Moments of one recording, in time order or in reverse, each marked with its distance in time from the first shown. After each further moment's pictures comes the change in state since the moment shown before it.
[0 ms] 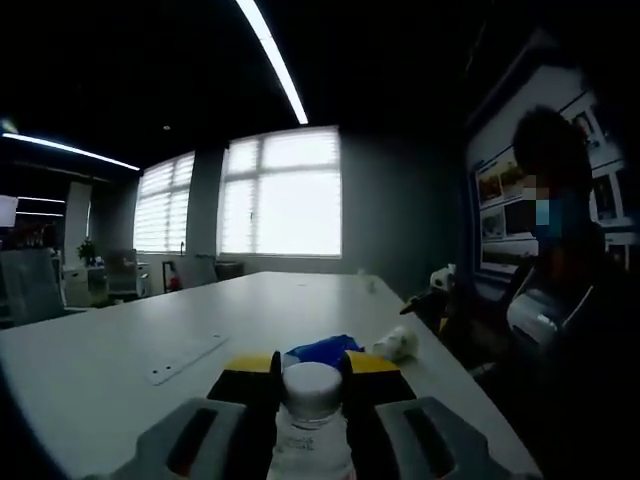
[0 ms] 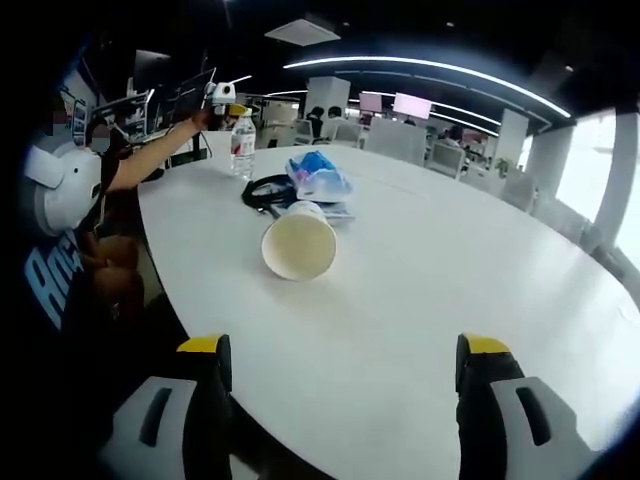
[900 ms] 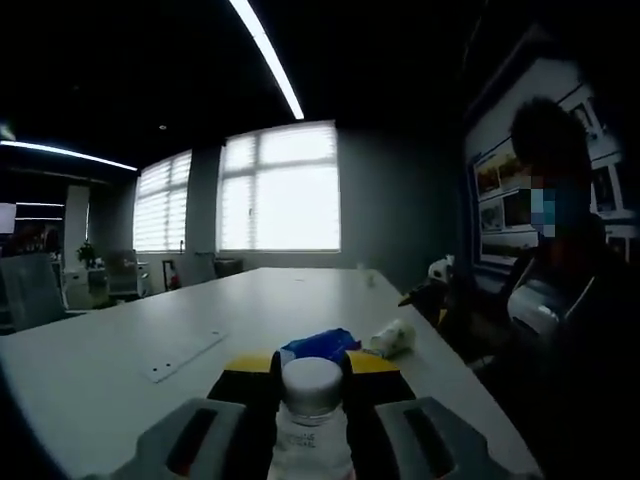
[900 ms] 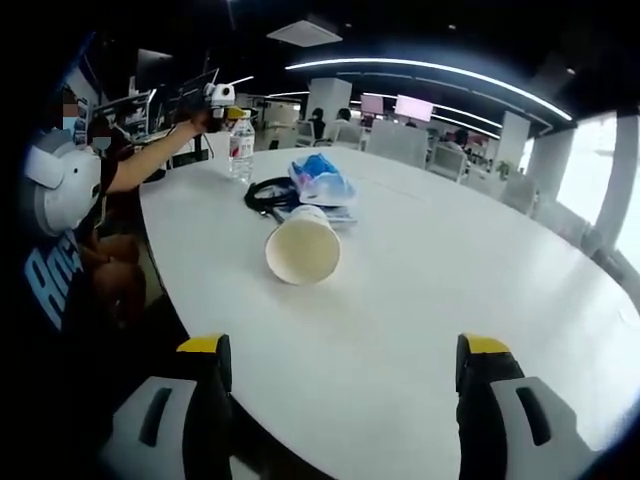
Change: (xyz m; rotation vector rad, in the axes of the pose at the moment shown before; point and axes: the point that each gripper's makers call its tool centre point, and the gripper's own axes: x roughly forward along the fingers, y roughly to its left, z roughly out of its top) left arm 0.000 -0.009 -0.003 0.030 0.022 0.006; right arm 0.000 0.002 0.004 -0.007 -0.006 0.001
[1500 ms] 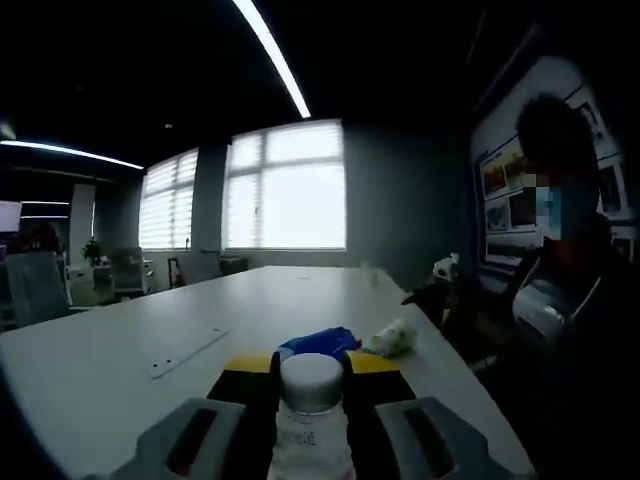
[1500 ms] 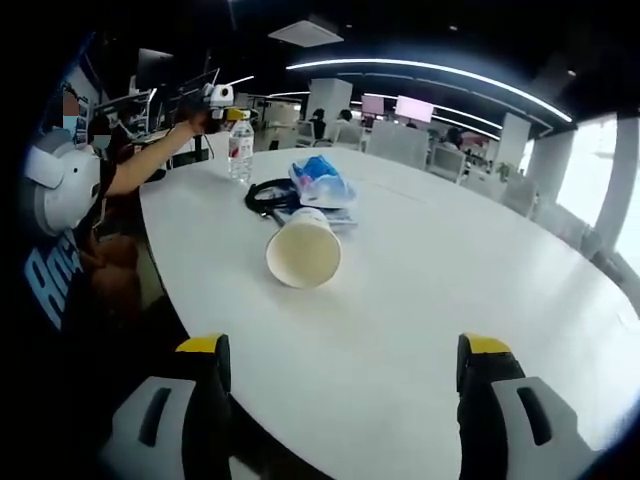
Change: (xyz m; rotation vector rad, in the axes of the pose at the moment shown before) left arm 0.001 -0.006 -0.004 -0.023 -0.001 0.004; right arm -0.001 -0.001 0.003 -0.007 -0.002 -0.001
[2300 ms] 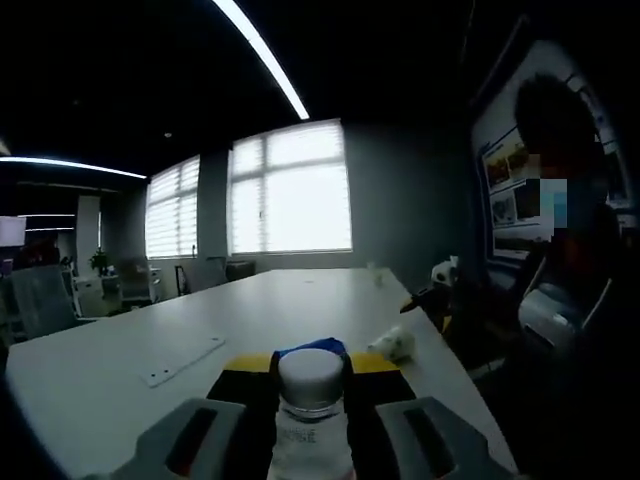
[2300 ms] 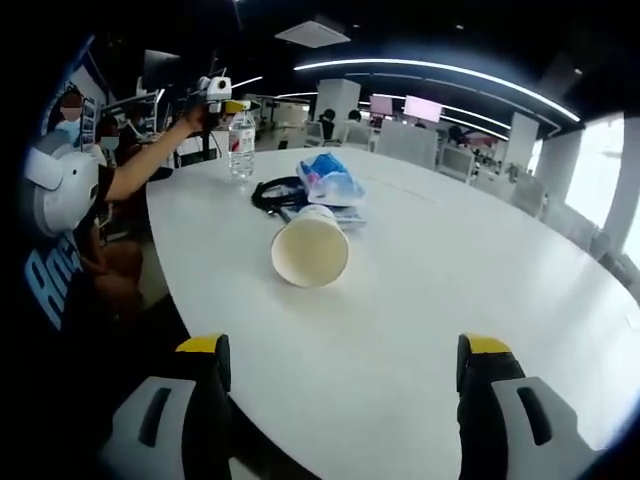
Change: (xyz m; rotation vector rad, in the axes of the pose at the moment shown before) left arm 0.012 -0.031 0.015 0.054 0.003 0.054; right arm 0.005 0.004 -0.001 -0.007 -0.003 0.035
